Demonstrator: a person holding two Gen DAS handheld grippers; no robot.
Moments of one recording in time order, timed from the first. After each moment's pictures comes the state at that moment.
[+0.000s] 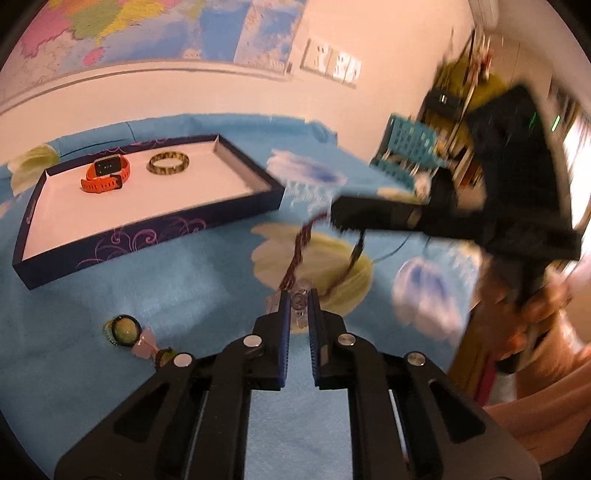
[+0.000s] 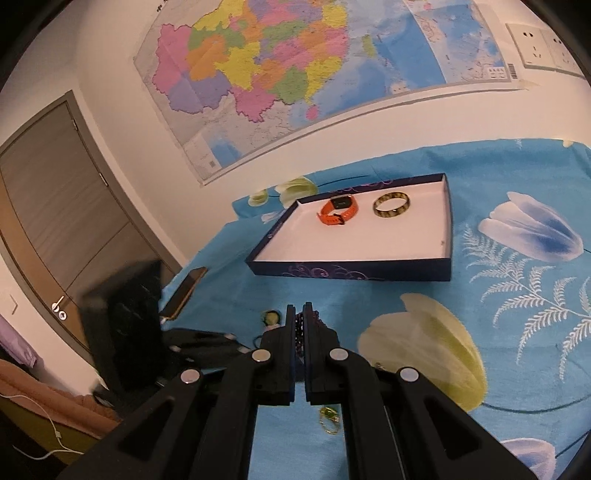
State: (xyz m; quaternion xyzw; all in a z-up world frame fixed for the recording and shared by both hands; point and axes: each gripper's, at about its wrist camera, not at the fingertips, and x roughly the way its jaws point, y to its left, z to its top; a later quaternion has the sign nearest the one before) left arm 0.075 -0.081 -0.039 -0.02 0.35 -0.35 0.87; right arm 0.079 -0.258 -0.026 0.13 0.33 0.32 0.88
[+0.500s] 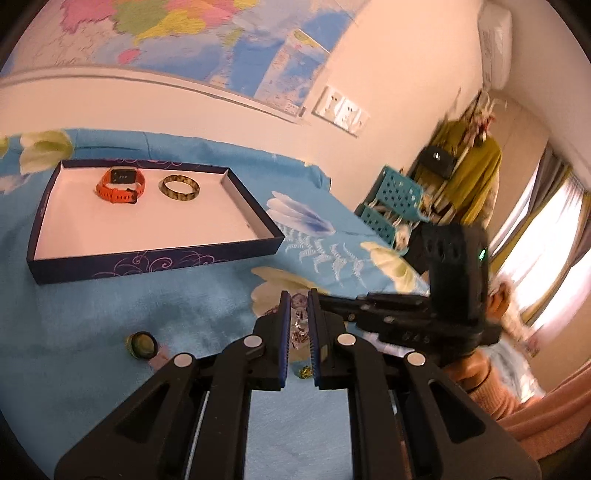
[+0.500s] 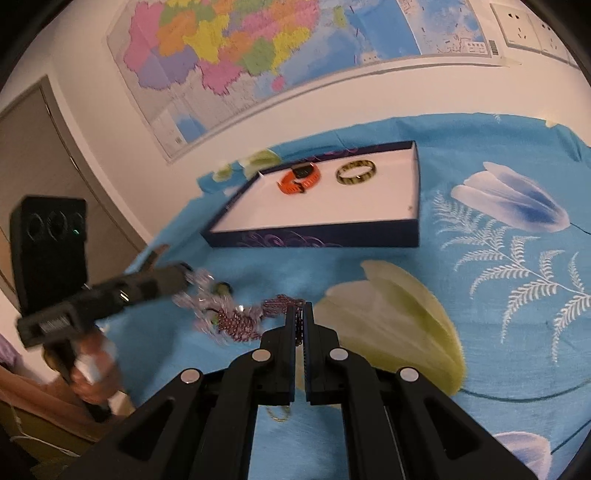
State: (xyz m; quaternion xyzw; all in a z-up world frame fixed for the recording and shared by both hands) left arm 0.082 -0.043 -0.013 -0.13 0.33 -0.36 0.86; right arm 0.089 -0.259 -0.062 0.09 0.38 0.27 0.88
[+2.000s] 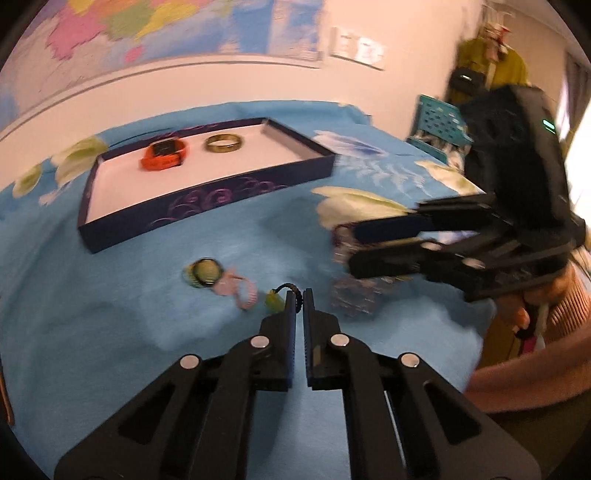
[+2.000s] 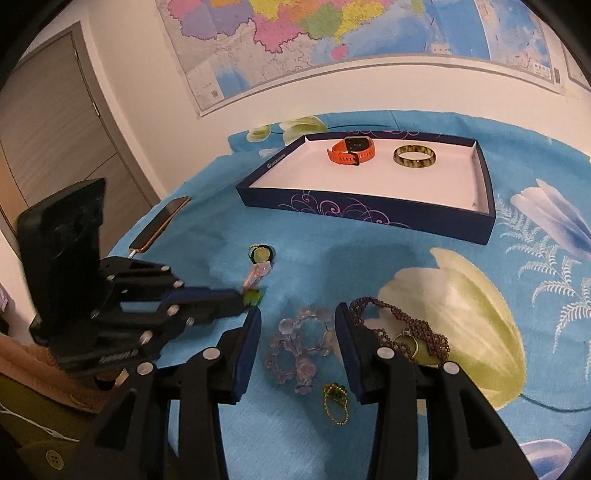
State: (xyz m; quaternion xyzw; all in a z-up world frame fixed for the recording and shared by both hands) left arm 0.049 -0.044 -0.058 0.06 0.37 -0.29 0.88; right arm 0.076 -0.203 -0.068 0.02 0.39 0.33 0.86
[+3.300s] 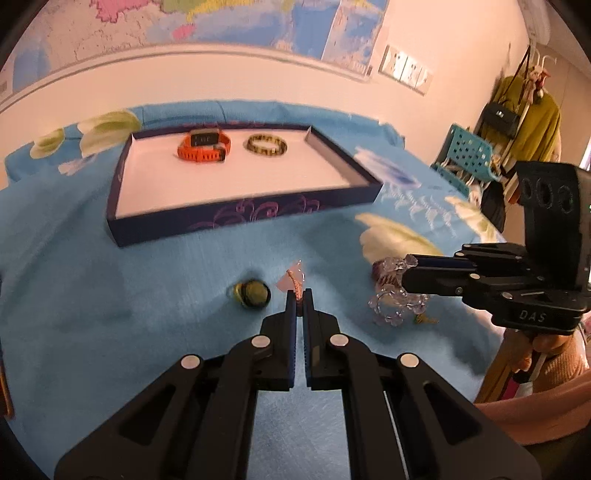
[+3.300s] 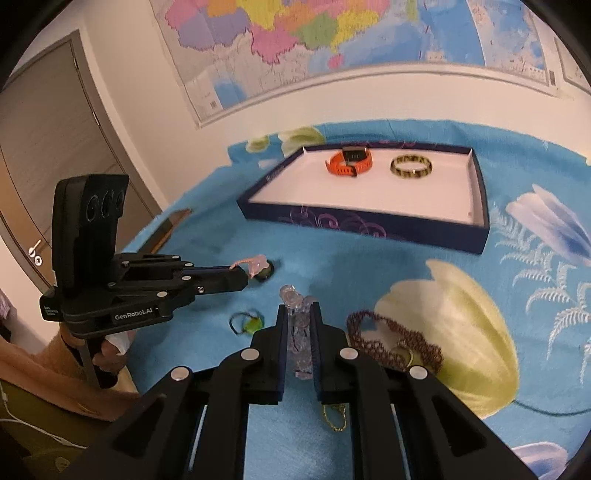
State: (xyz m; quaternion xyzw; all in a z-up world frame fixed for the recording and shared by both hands) left arm 0.087 -0.014 -0.043 -0.02 0.39 -0.25 0.89; right arm 0.079 -0.209 -0.052 0.04 0.37 0.33 0.87
